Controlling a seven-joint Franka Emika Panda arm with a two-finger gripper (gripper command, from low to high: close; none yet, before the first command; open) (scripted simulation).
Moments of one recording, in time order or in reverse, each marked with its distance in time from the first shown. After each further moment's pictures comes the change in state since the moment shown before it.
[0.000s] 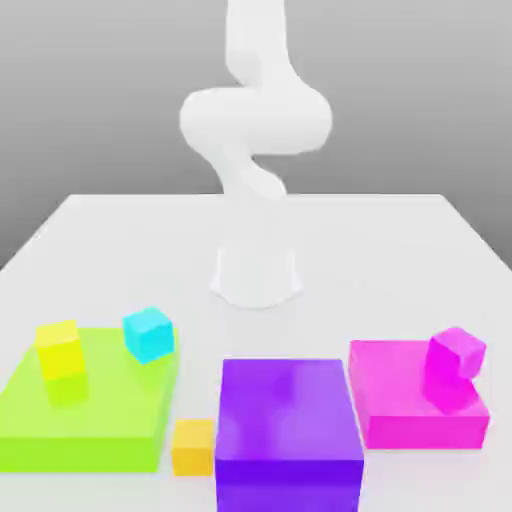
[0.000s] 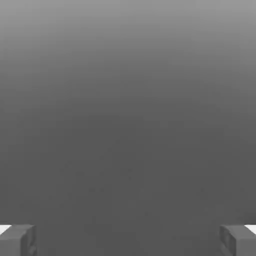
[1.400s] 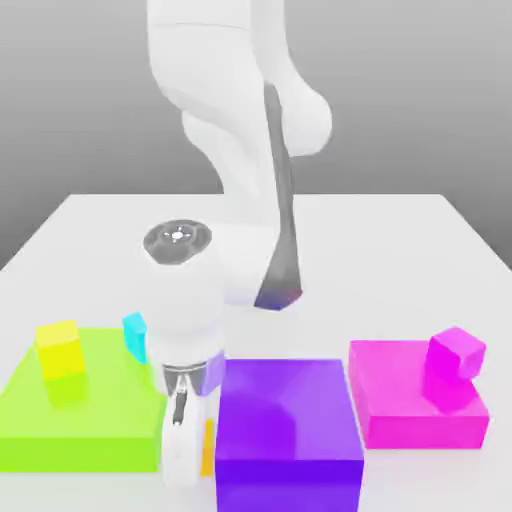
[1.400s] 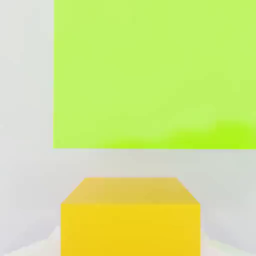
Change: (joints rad) arm -0.201 1.056 0.024 -0.277 -0.086 0.601 1.317
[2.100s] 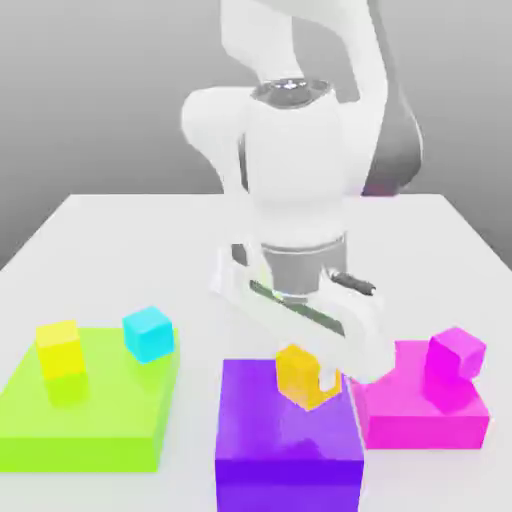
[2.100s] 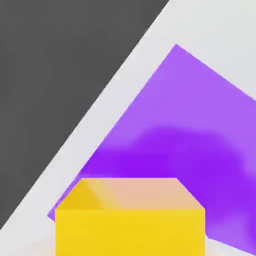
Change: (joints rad) arm 0.222 -0.409 0.215 0.015 0.257 -0.340 -0.637
